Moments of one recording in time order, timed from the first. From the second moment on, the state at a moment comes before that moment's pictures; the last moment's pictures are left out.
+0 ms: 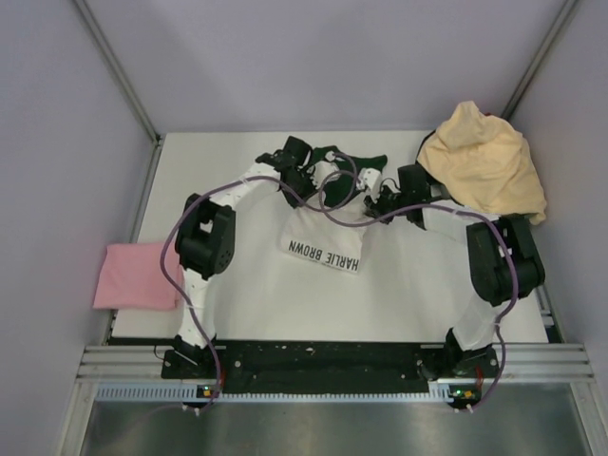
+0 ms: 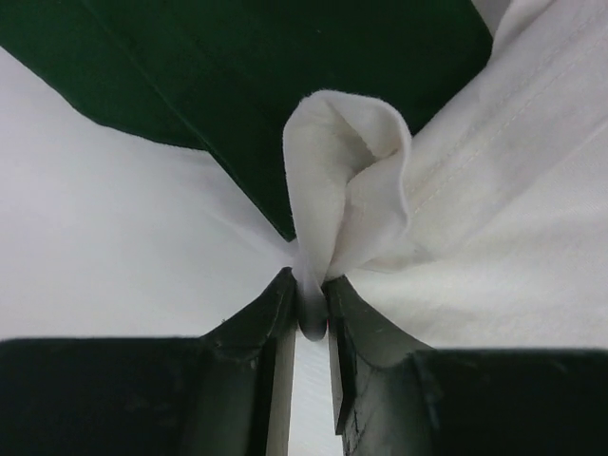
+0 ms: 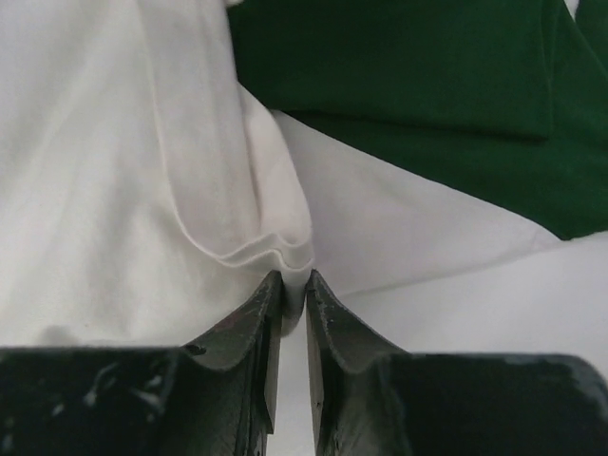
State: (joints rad) left arm -0.48 2.12 1.75 -0.69 0.18 0.62; right arm 0.30 1.71 0.98 0.00 -0.54 -0.66
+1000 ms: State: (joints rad) left arm -0.48 1.68 1.13 -0.66 0.50 0.98; right arm 0.74 1.31 0.60 -0.14 -0.35 -0.92
